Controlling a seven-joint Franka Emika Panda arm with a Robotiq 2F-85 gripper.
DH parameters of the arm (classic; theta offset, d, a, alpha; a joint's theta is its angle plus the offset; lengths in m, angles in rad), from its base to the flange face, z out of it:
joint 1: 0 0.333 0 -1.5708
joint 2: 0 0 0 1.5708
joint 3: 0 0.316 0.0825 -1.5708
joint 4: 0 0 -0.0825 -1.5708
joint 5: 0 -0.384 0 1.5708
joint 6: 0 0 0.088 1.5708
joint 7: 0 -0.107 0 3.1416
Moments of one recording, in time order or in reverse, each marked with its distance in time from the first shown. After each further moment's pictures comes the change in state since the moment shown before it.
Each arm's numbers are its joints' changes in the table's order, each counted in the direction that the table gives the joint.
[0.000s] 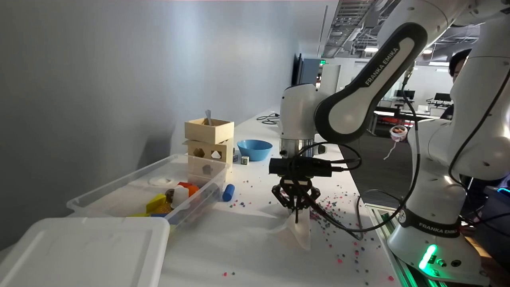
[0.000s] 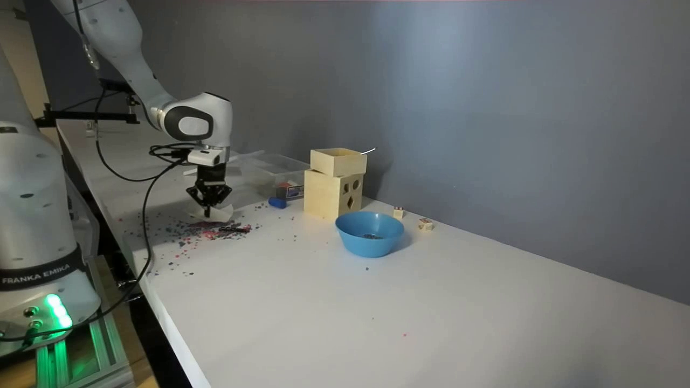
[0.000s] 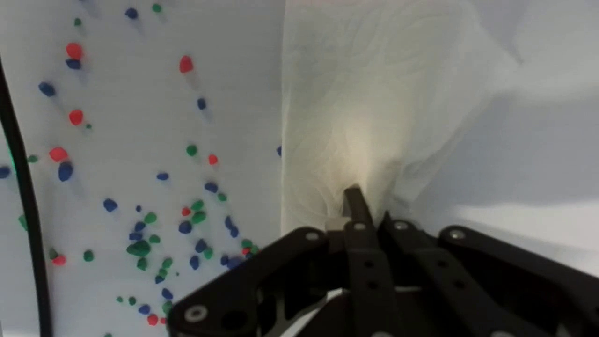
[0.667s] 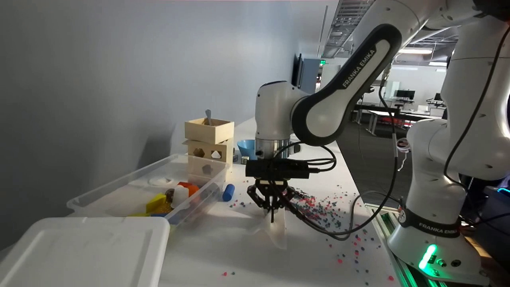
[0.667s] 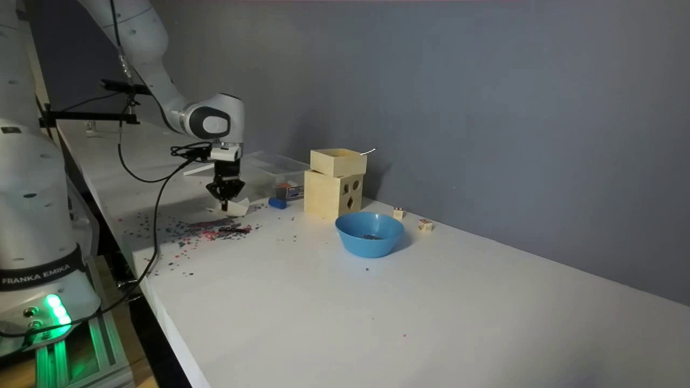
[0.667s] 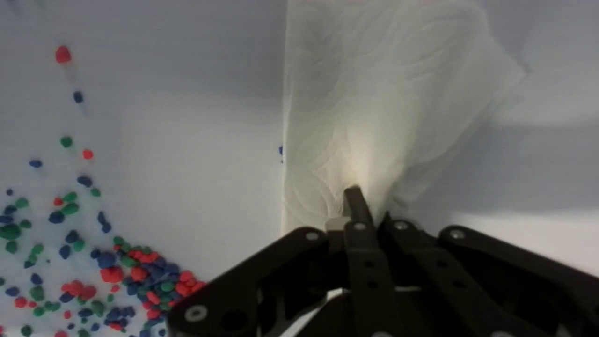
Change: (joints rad) arm 0.035 0.166 -0.002 -0.193 0.112 -0.002 0.027
